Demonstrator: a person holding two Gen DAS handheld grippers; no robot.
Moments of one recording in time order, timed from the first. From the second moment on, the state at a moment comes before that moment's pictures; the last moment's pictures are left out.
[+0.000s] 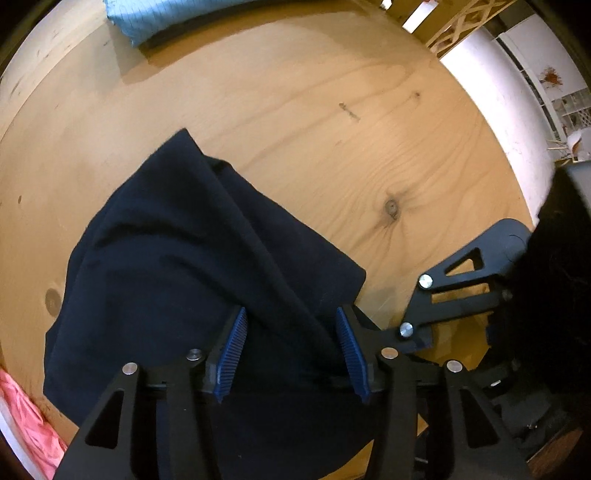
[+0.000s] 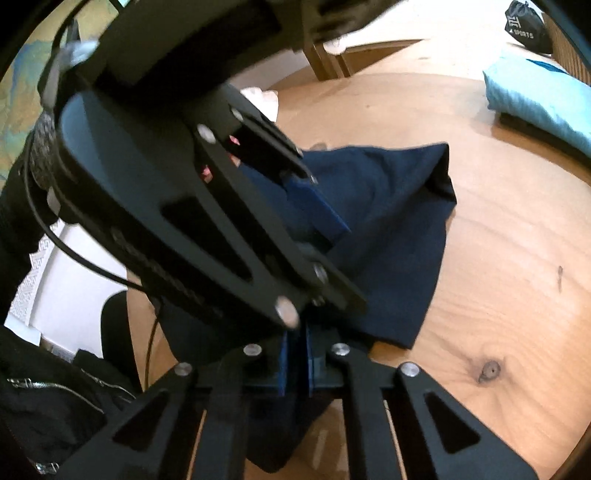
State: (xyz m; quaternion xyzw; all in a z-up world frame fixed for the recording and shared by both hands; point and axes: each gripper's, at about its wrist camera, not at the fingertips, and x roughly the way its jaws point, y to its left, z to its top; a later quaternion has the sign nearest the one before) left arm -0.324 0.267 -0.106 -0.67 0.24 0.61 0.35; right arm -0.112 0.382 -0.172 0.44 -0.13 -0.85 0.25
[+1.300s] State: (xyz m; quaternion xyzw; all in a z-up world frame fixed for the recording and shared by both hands) left arm -0.292 0.225 -0.055 -0.59 0.25 0.64 0.41; right arm -0.134 0.348 -0.203 0.45 0.07 -0.85 0.26
